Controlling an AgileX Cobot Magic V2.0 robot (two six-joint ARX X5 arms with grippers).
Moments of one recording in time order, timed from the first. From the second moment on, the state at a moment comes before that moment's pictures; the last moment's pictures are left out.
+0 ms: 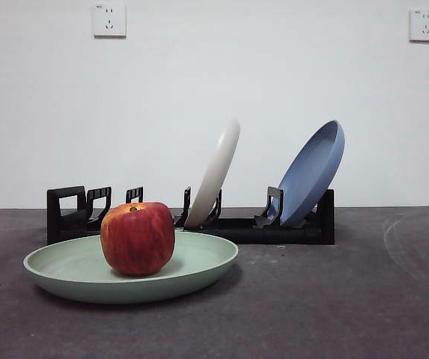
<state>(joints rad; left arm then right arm) -0.07 0.01 0.02 0.03 0.13 -0.06 0.98 0.95 1.51 -1.36 0.15 0.36</state>
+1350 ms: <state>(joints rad) -0.06 0.07 0.02 -0.18 0.05 -0.05 0.98 0.95 1.51 -1.35 0.19 0.36</state>
